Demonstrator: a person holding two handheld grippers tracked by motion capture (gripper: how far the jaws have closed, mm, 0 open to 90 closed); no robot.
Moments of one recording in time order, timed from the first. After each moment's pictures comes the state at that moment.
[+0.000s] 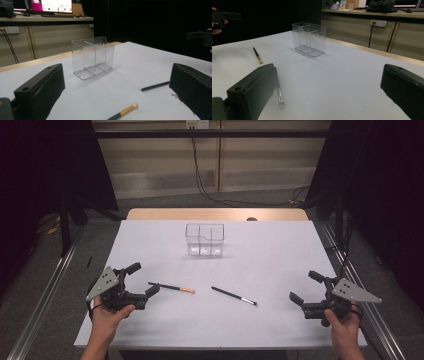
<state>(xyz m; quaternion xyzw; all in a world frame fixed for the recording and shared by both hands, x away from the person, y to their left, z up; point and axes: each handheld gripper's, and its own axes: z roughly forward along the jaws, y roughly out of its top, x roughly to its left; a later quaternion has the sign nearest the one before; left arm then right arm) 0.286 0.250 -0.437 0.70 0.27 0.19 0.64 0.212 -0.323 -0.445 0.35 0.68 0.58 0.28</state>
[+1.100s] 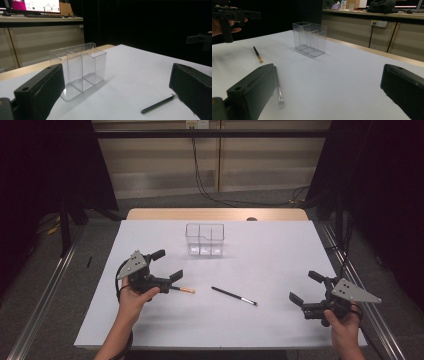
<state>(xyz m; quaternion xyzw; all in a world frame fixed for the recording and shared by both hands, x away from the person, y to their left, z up) 0.332 0.191 -0.438 0.71 0.24 0.16 0.64 0.212 -0.323 -0.445 0.35 0.69 0.58 0.28</state>
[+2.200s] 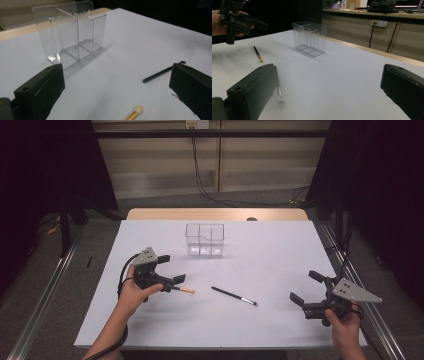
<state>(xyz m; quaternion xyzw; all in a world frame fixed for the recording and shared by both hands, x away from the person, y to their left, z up) 0.355 0.186 -0.445 0.80 0.26 0.08 0.54 0.213 -0.325 -0.445 0.35 0.69 0.58 0.28</state>
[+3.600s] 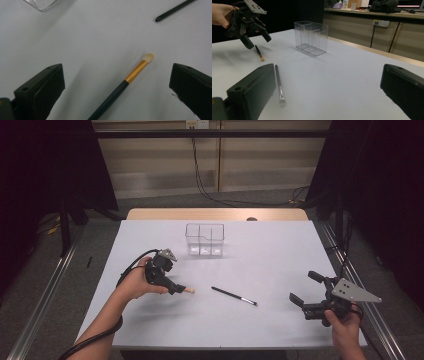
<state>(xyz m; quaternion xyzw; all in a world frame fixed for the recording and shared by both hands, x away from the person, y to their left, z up) 0.378 0.158 -0.444 0.93 0.24 0.01 0.29 0.212 -0.324 -0.444 0.34 0.69 0.57 0.28</state>
